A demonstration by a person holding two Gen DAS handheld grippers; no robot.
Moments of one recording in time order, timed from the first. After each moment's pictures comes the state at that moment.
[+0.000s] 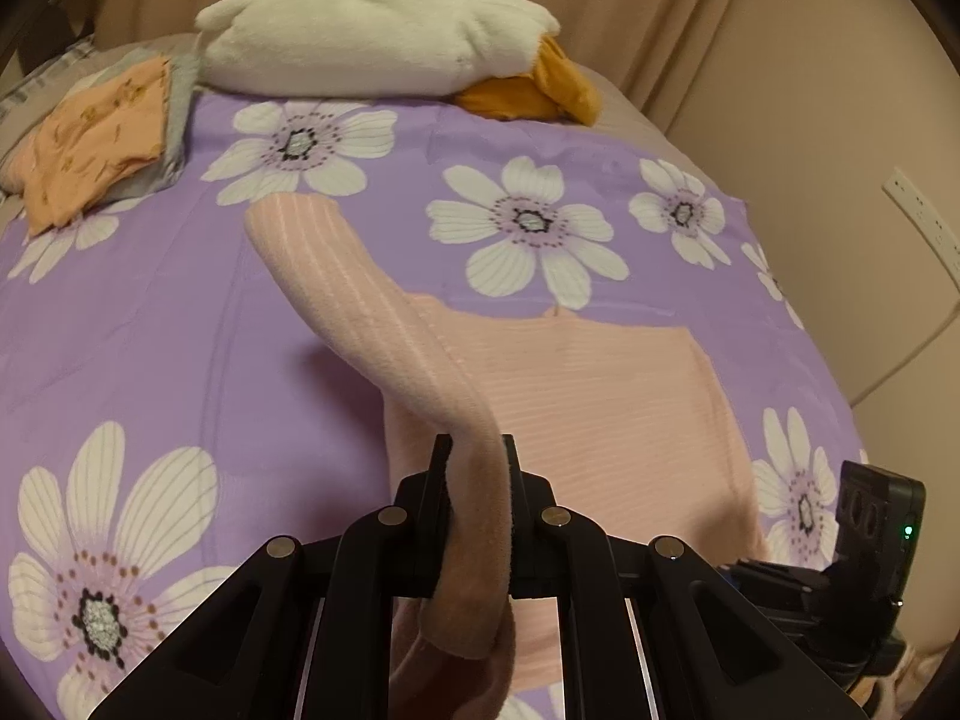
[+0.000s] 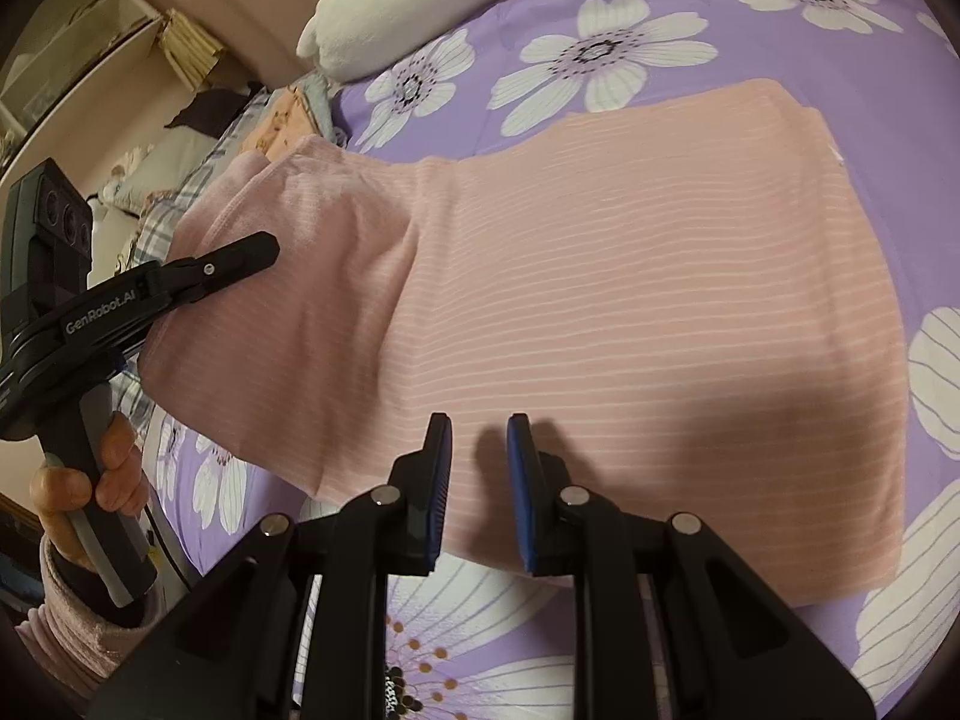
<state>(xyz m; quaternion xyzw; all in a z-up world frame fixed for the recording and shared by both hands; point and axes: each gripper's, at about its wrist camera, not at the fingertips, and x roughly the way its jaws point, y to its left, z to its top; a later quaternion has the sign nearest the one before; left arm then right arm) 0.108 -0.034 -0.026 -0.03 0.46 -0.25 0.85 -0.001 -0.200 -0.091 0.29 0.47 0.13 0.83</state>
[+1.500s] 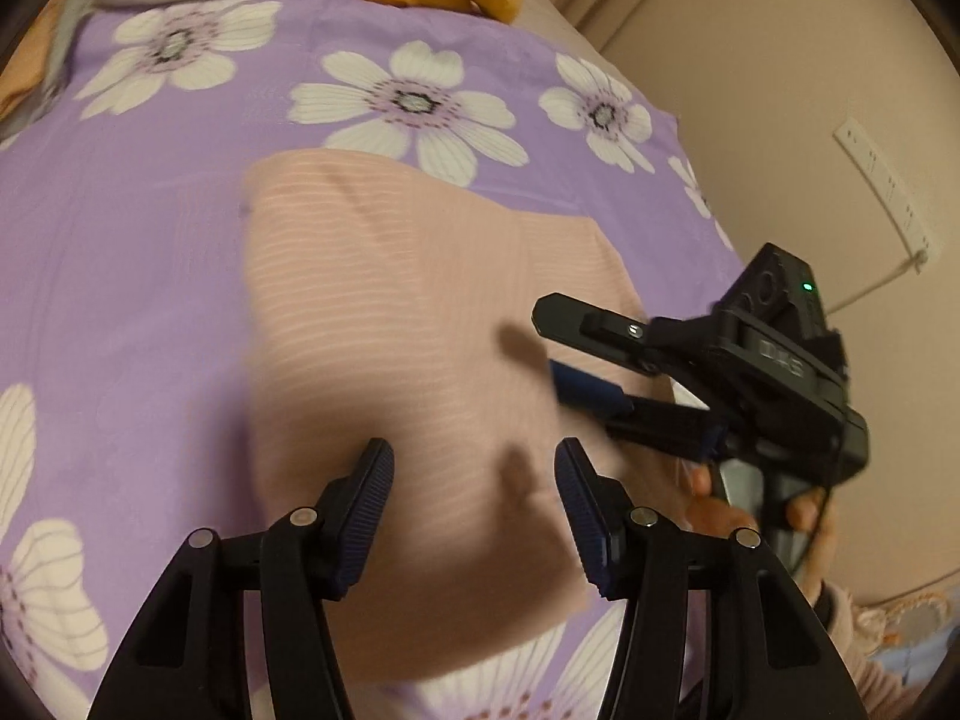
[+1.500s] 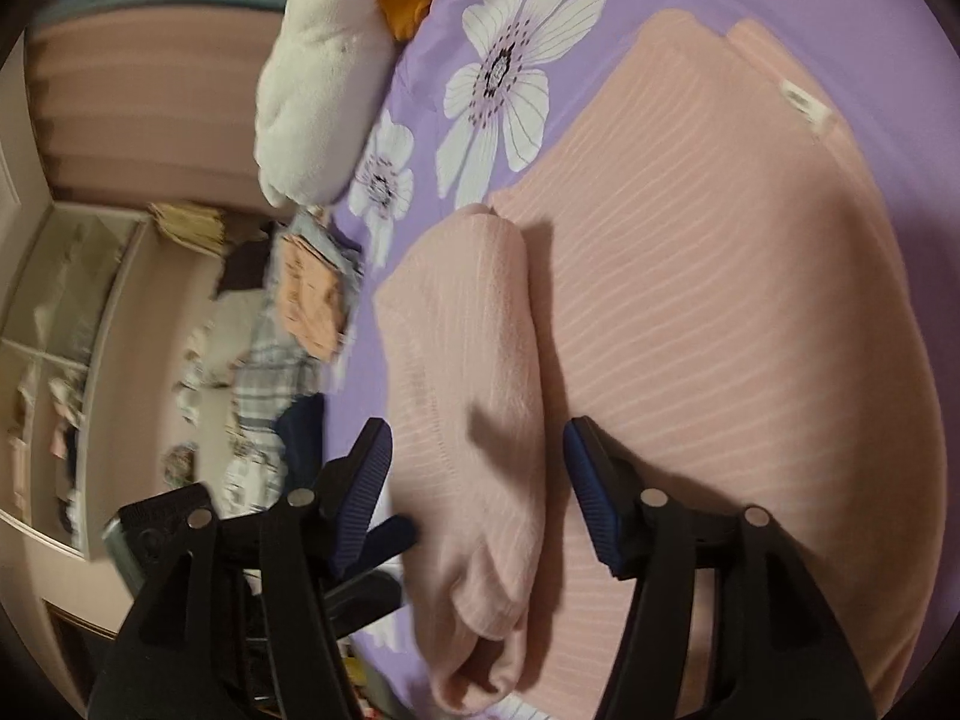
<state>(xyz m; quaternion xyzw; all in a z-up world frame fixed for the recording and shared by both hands) 0.088 -0.078 -0.060 -0.06 0.54 -0.33 0.77 0.049 -0.262 -0.113 0.51 0.43 0.14 0.73</state>
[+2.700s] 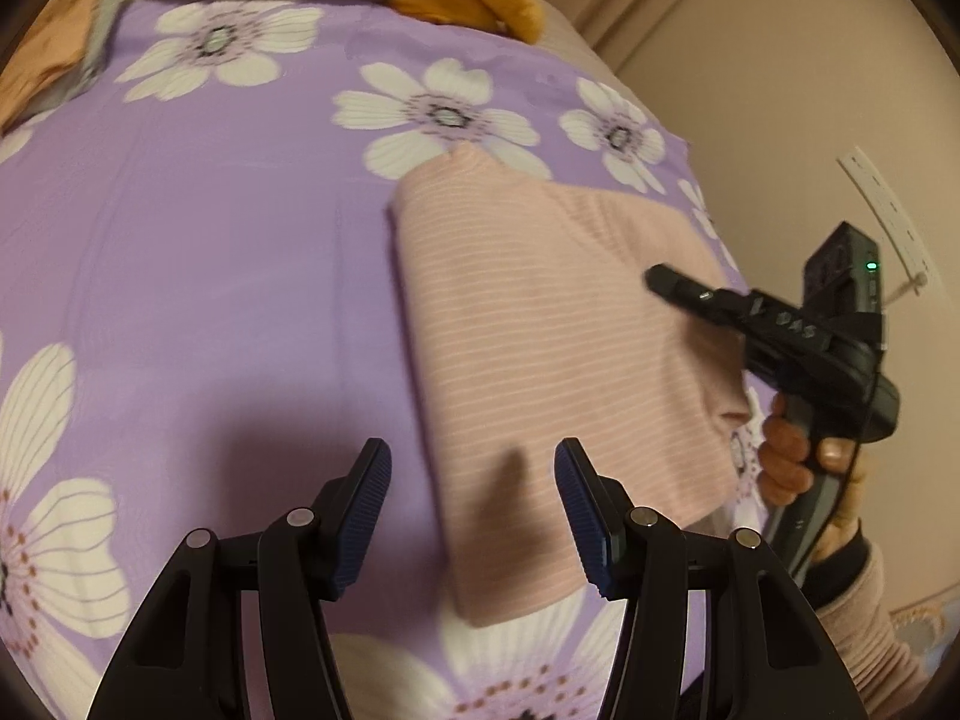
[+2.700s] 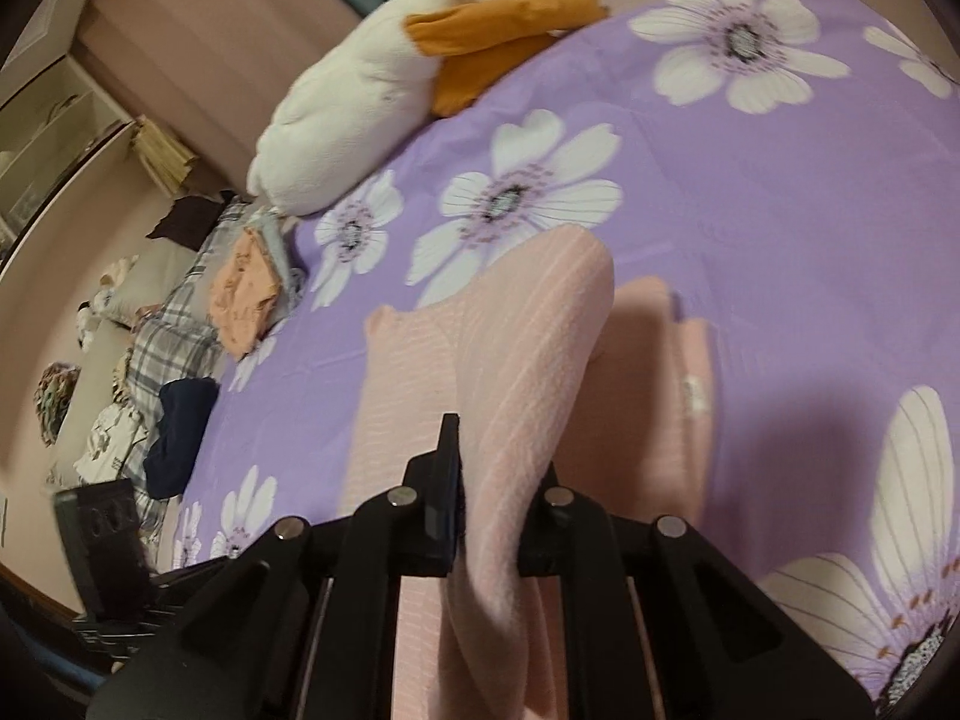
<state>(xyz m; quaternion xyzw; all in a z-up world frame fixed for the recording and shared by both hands) 0.085 -0.066 -0.056 -0.08 0.53 -0.33 0.78 0.052 -0.312 -0.070 0.34 0.40 0.07 0.85</state>
